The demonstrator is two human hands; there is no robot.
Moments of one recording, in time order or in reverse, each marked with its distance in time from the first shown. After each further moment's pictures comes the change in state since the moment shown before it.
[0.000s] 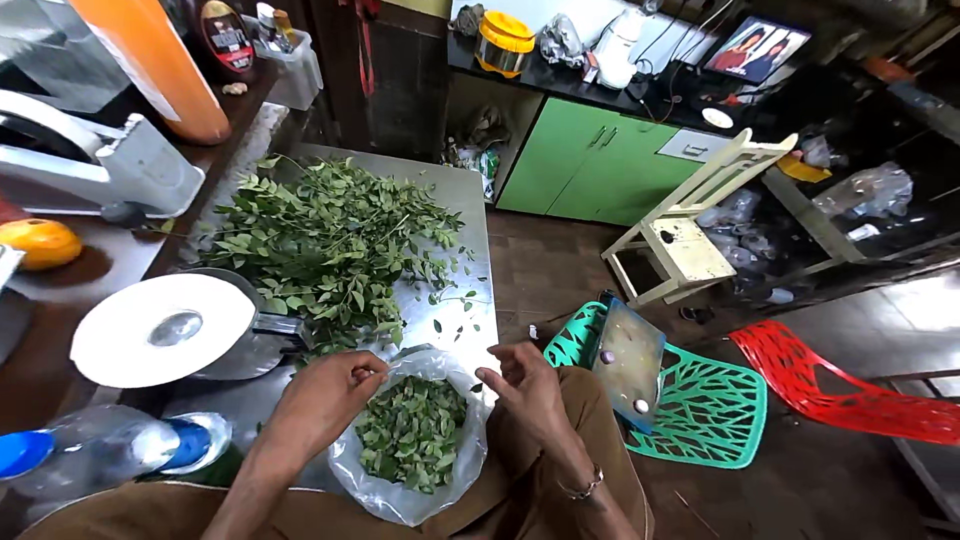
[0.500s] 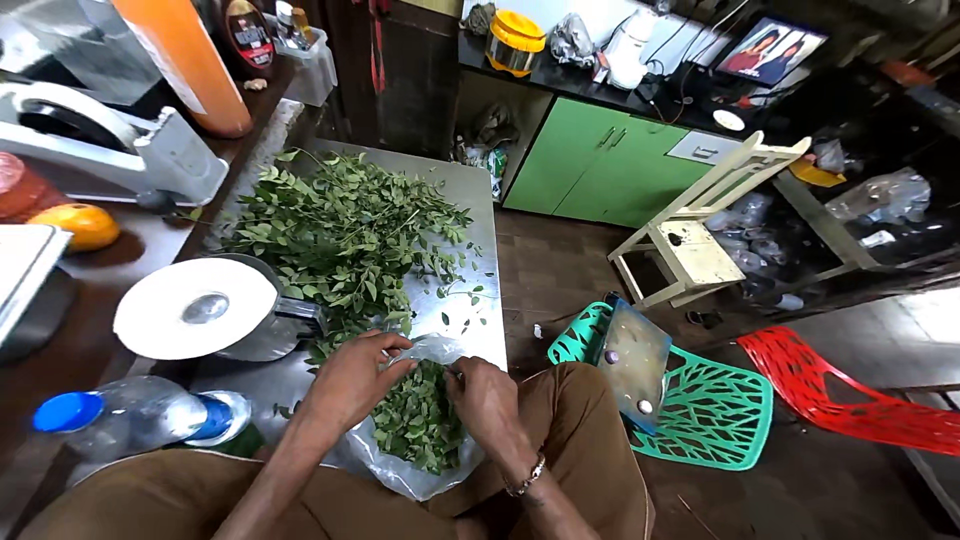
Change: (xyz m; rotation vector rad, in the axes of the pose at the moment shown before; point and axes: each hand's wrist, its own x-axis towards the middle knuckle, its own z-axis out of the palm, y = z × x) left_hand 0.000 0.010 0.011 -0.017 0.082 0.105; right_hand -0.007 -0.078 0.053 -0.477 -0.351 0.211
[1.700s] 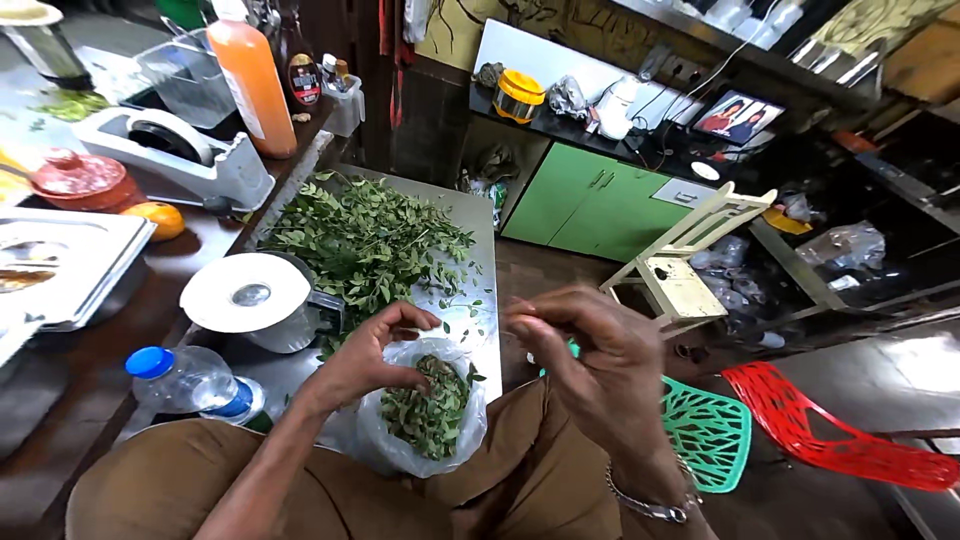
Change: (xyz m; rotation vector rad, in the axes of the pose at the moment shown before) left_hand -0.018 0.019 -0.037 -0.872 -0.028 0.560; right_hand -0.096 -0.044 -0.189 0.507 0.583 -0.925
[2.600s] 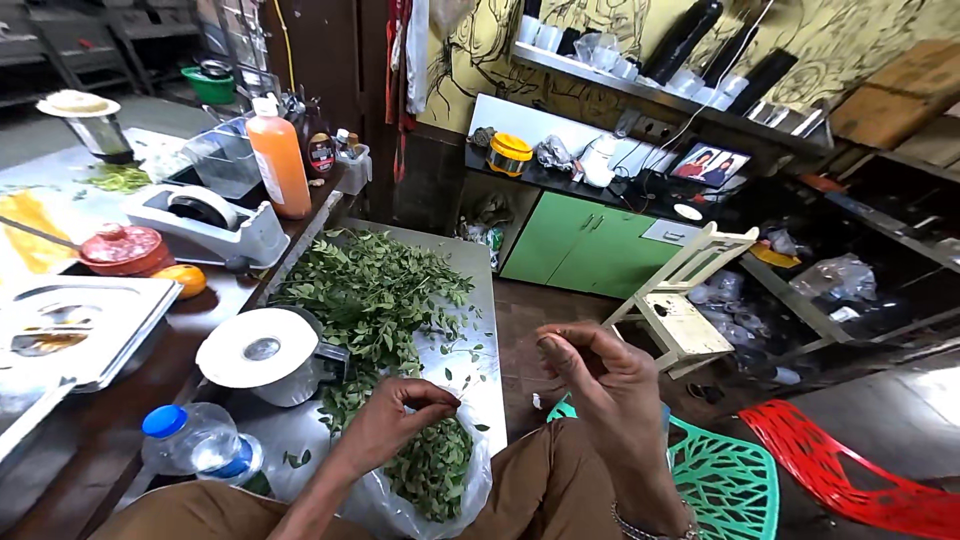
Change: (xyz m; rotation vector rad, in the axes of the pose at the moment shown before) left_hand 0.000 -0.015 0.023 0.105 -0.009 -0.100; right_hand -0.004 0.031 -0.009 0.145 0.186 0.156
